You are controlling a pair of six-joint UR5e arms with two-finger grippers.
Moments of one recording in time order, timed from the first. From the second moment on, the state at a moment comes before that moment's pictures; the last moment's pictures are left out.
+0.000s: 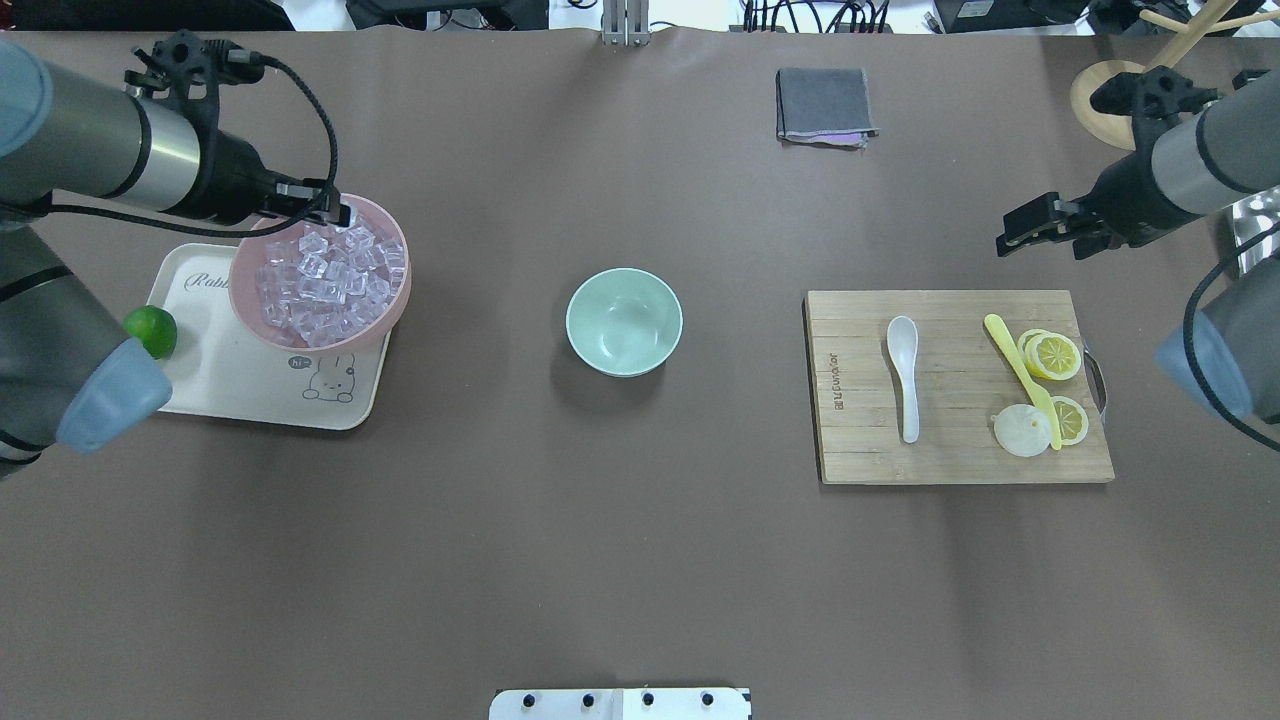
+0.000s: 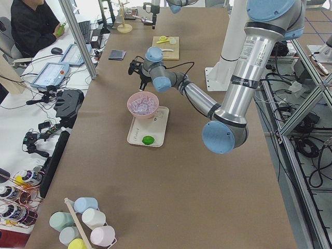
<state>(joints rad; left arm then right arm) -0.89 -1.94 -1.84 -2.02 -2.03 -0.98 1.01 -1.39 1.78 -1.22 2.20 0.86</state>
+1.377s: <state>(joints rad) -0.71 -2.19 -1.69 -2.00 -1.83 -1.21 0.66 -1.40 1.81 -1.23 1.94 1.12</state>
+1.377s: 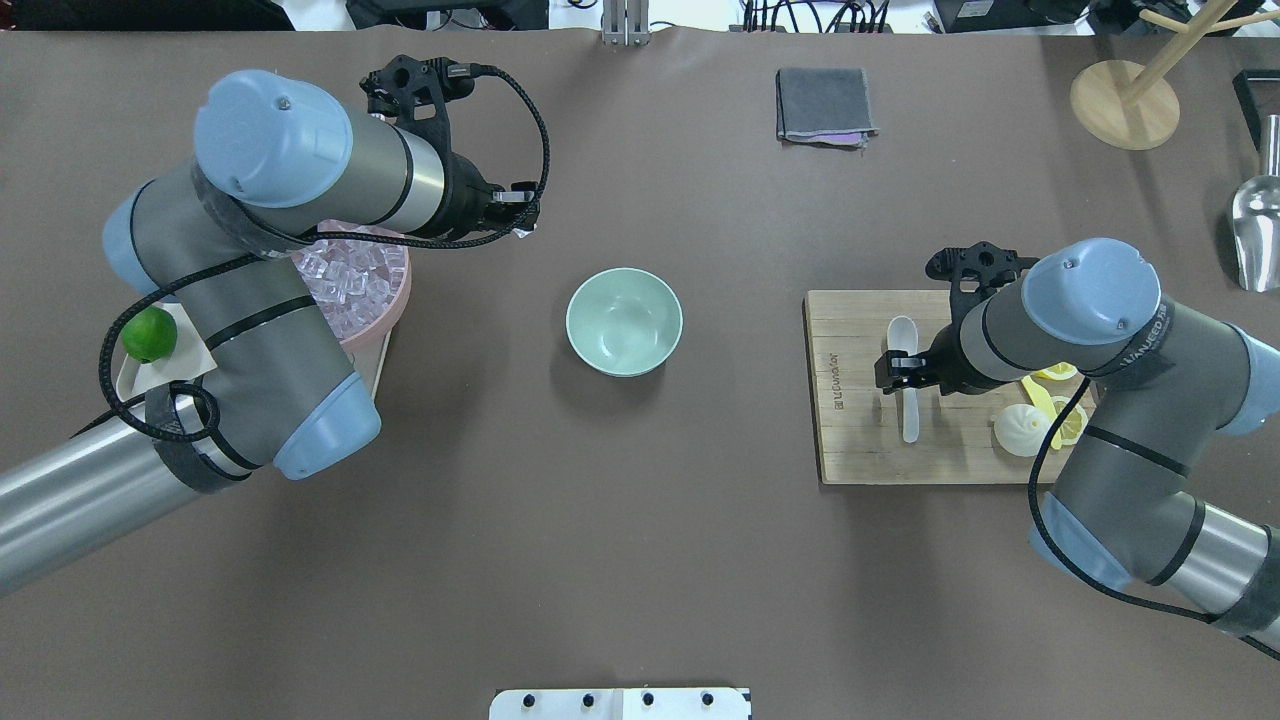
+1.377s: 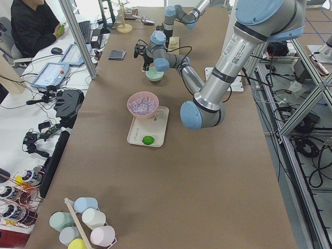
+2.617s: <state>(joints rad) -0.54 -2.28 -1.61 -2.00 -1.65 -1.27 0.66 -1.38 1.85 -1.26 1.96 1.12</state>
